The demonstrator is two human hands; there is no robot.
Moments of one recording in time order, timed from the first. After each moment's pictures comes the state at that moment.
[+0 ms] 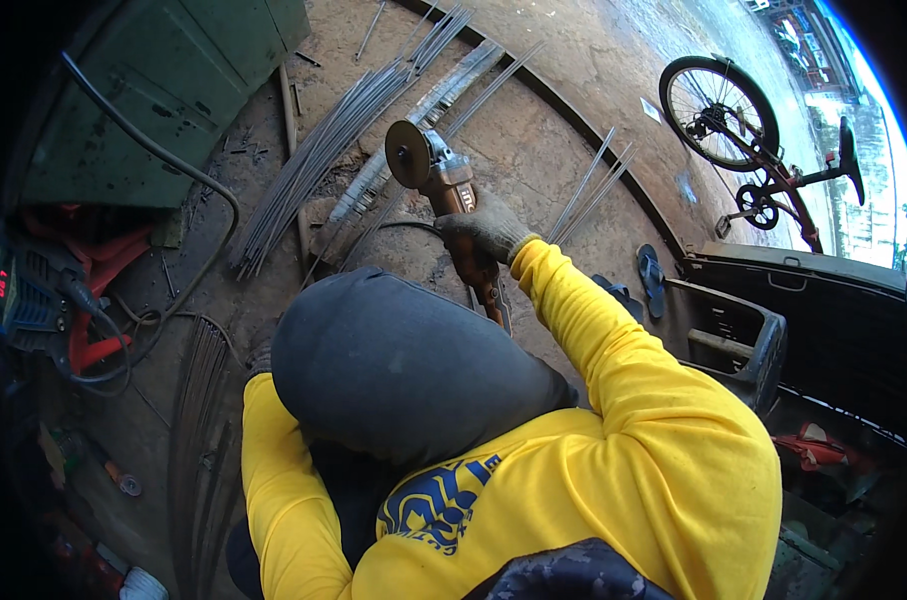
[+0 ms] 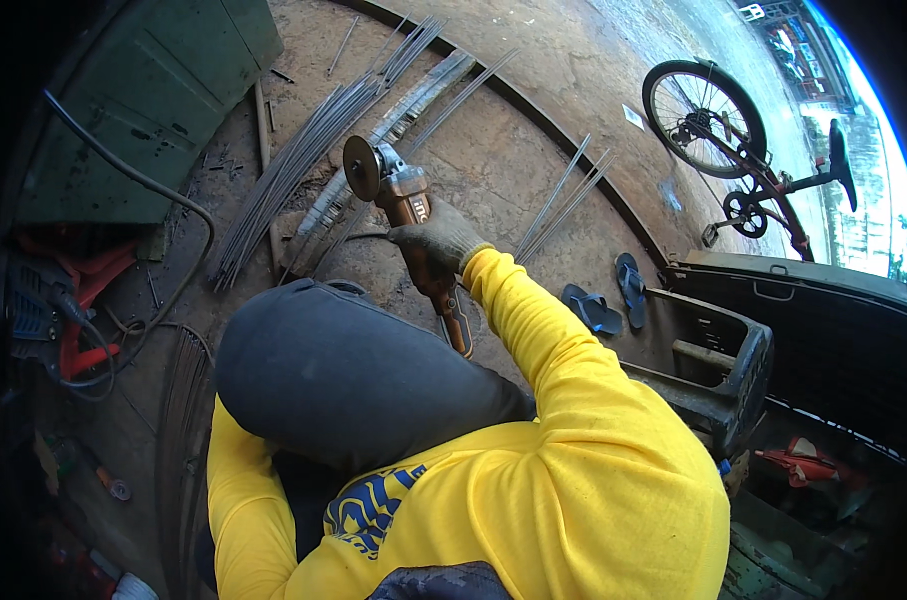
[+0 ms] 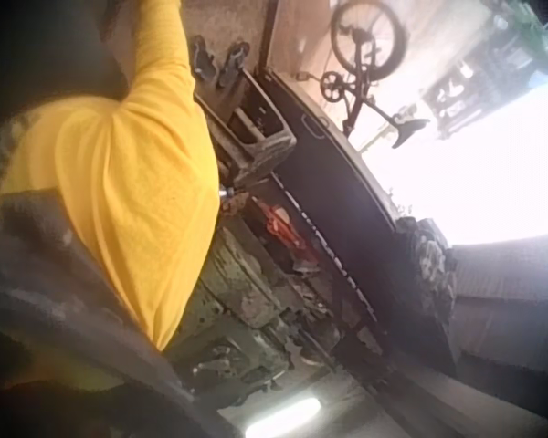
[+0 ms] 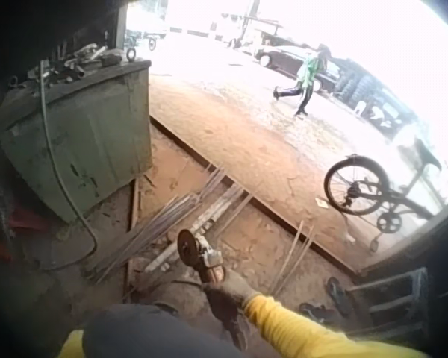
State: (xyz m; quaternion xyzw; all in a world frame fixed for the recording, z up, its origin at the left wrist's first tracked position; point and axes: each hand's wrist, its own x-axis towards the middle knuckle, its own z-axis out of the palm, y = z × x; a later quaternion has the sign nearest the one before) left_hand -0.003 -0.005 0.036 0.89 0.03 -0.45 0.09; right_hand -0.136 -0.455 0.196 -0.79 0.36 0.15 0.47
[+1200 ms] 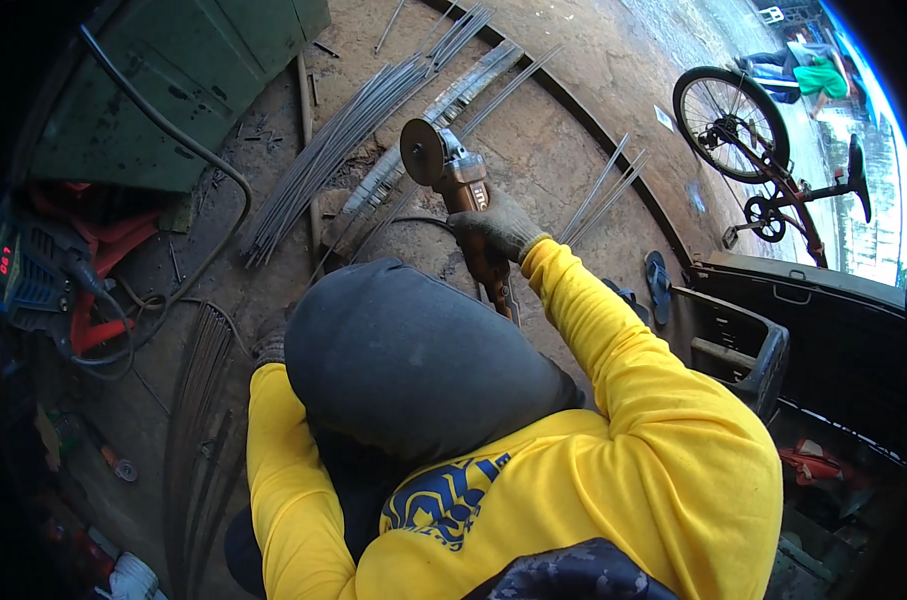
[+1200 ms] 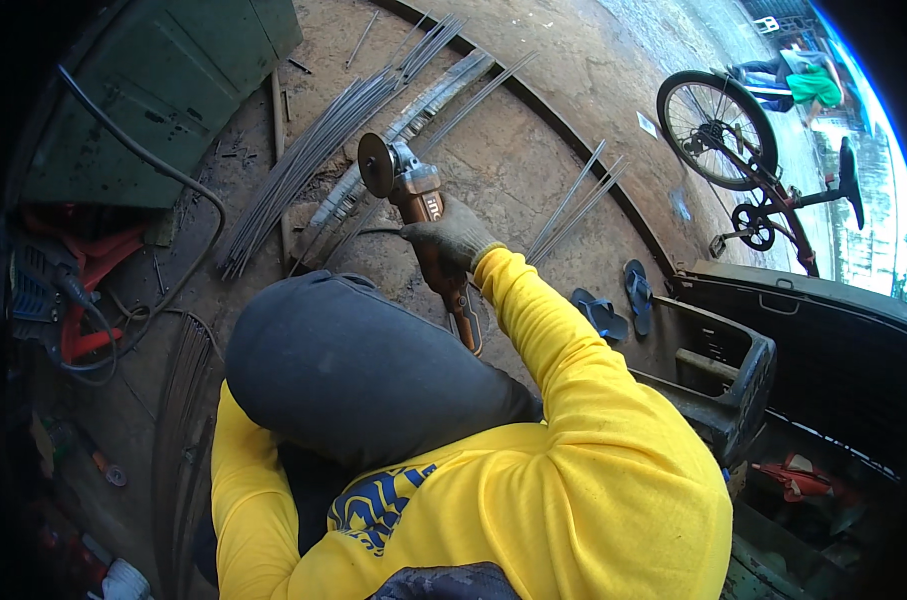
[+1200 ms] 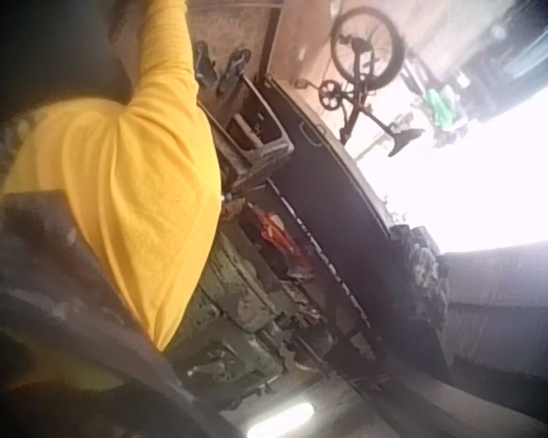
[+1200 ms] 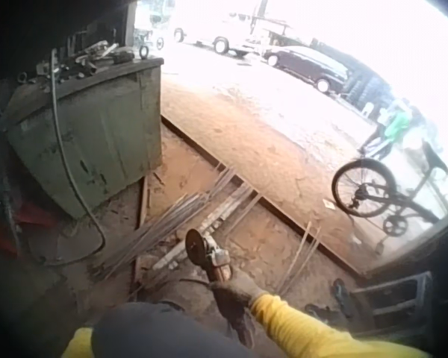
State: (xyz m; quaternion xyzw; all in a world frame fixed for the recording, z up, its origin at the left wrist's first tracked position) left_hand 0.002 -0.011 0.044 0.88 0.01 -0.47 0.08; right_hand -0.133 -0.454 0.184 -0.78 0.37 0.17 0.47
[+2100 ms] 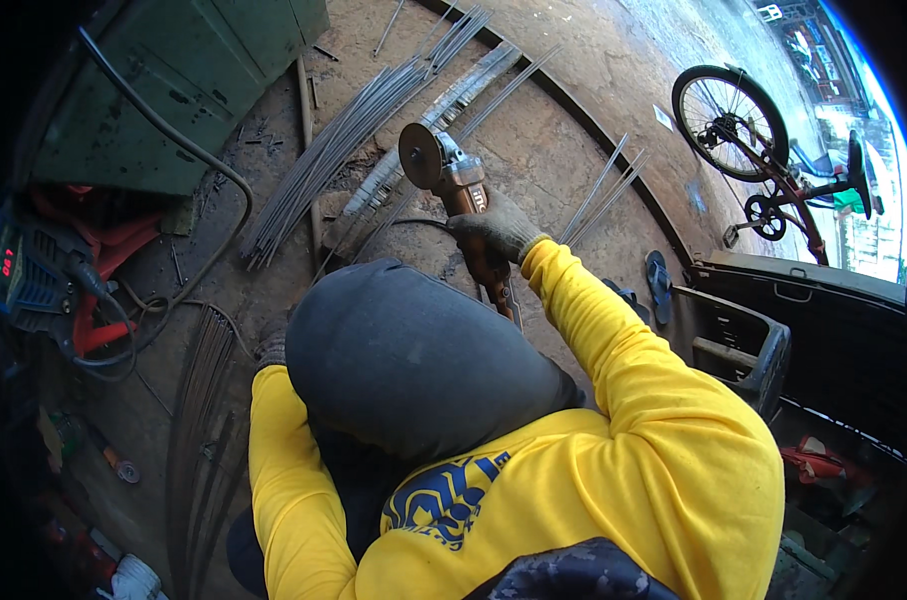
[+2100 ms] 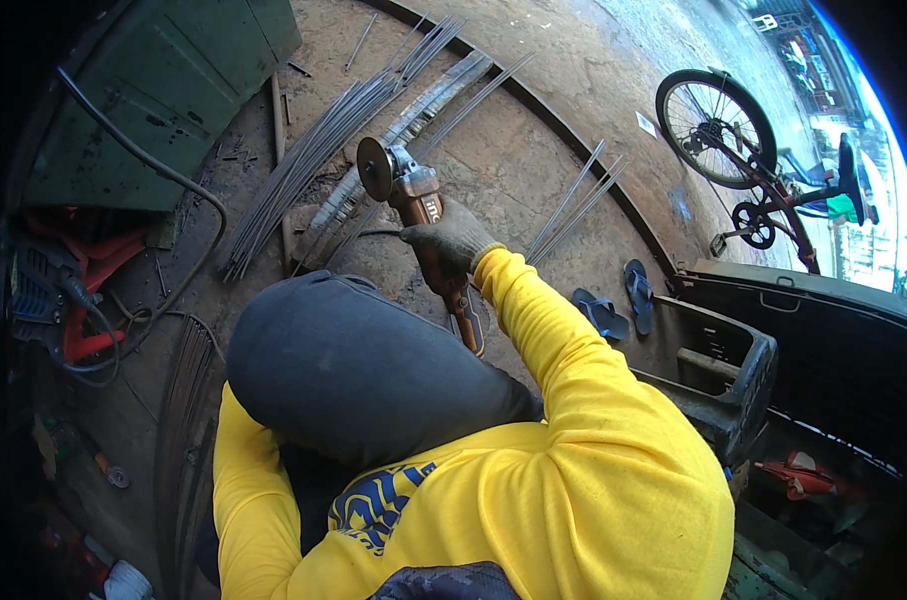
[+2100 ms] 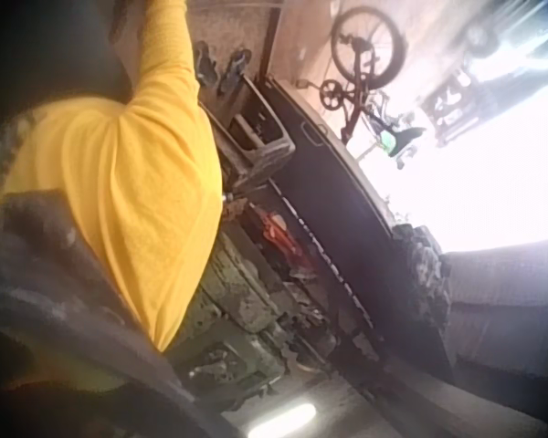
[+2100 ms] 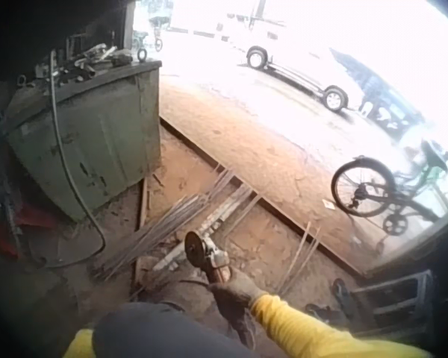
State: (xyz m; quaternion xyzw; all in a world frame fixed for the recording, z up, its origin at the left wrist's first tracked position) left_hand -0.001 -0.012 0.038 0.88 0.03 -0.47 0.06; right_hand -0.135 -0.454 0.188 -0.78 0.36 0.17 0.48
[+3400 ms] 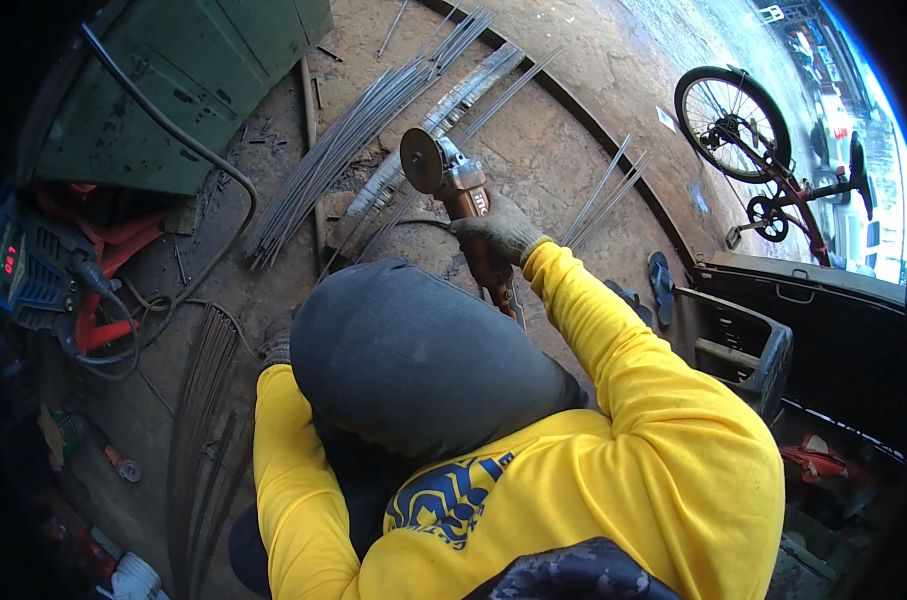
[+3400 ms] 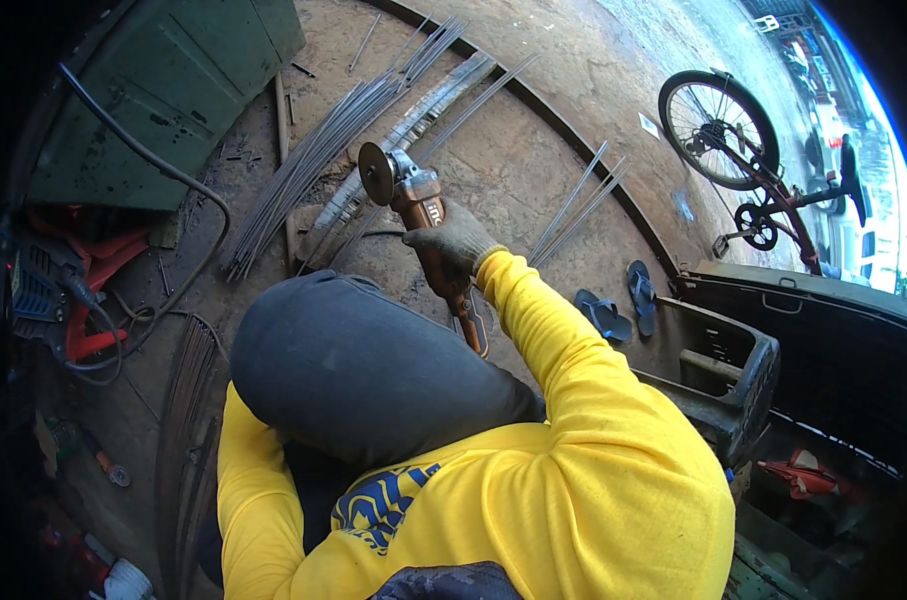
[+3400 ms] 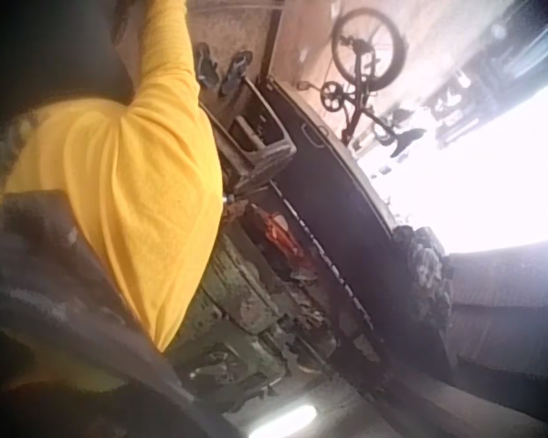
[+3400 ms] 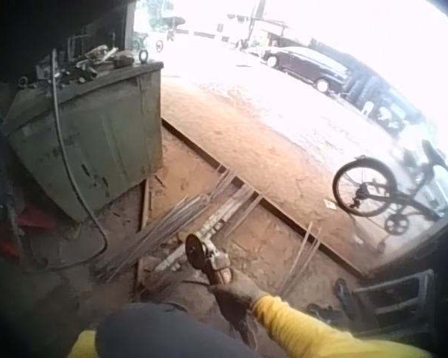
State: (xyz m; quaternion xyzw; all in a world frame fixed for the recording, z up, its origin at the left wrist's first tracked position) left_hand 0.002 -0.015 0.041 0.88 0.02 -0.46 0.06; right_hand -0.137 -0.450 0.184 -0.78 0.36 0.17 0.49
